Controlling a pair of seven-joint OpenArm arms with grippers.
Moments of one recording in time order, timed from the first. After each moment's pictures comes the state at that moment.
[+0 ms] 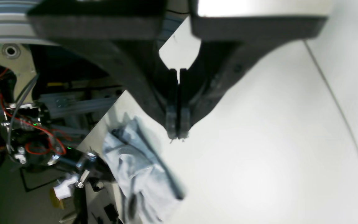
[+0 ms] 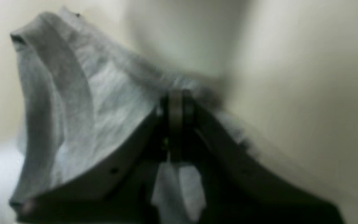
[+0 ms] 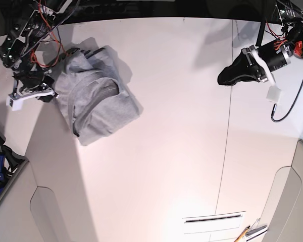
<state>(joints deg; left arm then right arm) 19.8 -16.6 -29.2 100.1 -79.5 -34.8 74.4 -4.9 -3.1 39.3 96.4 25.1 13.1 -58.3</state>
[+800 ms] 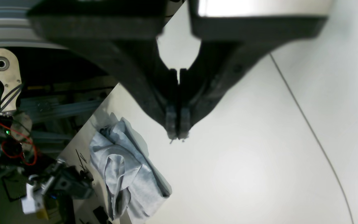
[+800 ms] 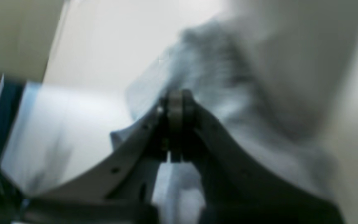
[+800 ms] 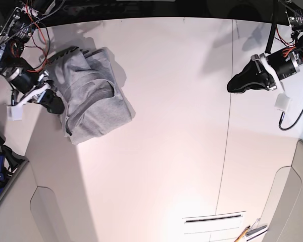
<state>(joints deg) 18.4 -21.0 -29.2 100.1 -79.6 -34.8 73.5 -4.8 2.6 35.5 96.6 50.8 35.7 -70.2</state>
